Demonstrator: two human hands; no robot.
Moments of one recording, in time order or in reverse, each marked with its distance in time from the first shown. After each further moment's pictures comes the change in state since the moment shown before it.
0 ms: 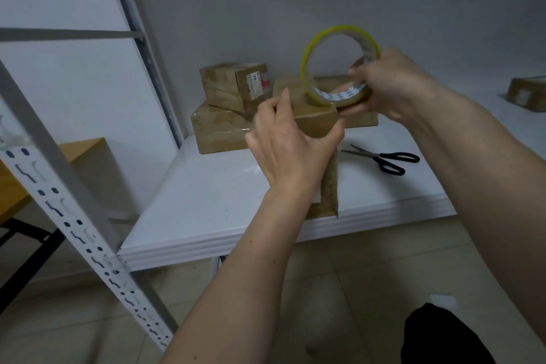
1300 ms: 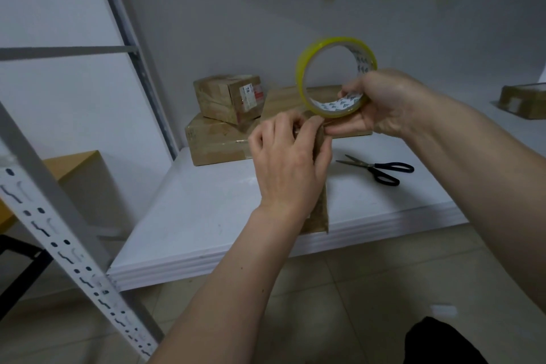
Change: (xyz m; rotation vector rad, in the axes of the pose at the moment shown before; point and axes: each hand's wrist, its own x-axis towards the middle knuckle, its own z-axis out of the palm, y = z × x) left_hand -0.003 -0.011 0.006 0.076 0.101 0.512; right_hand 0.016 0.006 -0.010 0.213 -0.149 0.202
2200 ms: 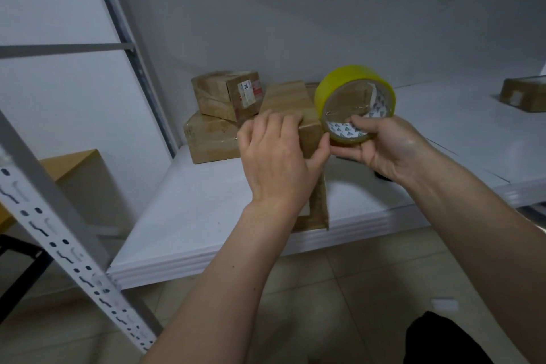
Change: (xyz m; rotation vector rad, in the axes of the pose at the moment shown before) left_hand 0.005 -0.008 -0.004 0.071 -0.048 -0.037; right_hand 0.003 0.071 -0.017 0.454 -0.090 -0.086
